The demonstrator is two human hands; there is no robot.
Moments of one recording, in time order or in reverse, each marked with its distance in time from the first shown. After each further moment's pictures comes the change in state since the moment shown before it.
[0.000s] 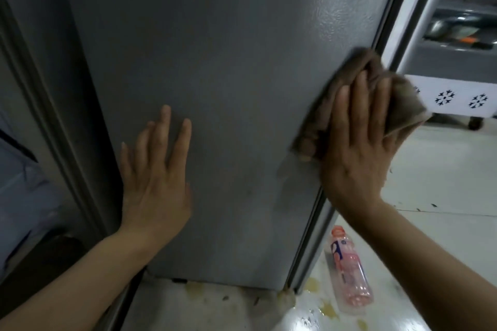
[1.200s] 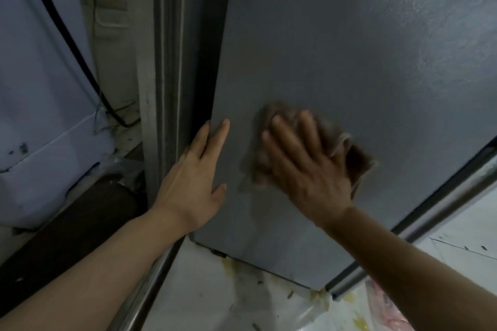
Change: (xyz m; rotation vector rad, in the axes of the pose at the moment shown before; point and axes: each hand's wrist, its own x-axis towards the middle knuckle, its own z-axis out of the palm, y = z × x) left_hand -0.044 -0.093 0.019 -0.505 -0.260 -0.108; right_hand -0.023 -0.143 0.054 0.145 -0.252 -0.546
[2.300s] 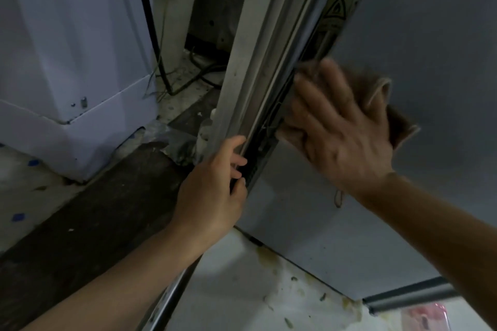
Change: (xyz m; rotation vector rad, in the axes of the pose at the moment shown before) left_hand -0.048 -0.049 -0.007 -0.272 0.178 -0.277; right_hand 0.089 -0.041 0.018 -0.038 0.036 -0.175
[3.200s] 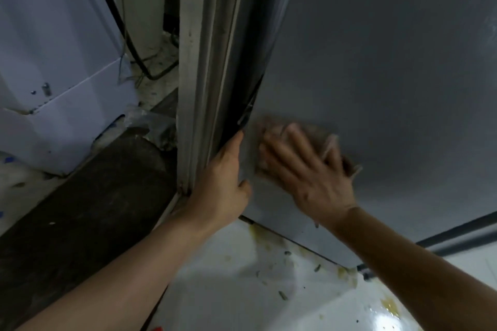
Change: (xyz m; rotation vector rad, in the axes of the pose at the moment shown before) left_hand 0.000 -0.010 0.063 -0.023 -0.243 -0.068; right_hand -0.114 -0.052 0.027 0.011 -0.199 -0.040
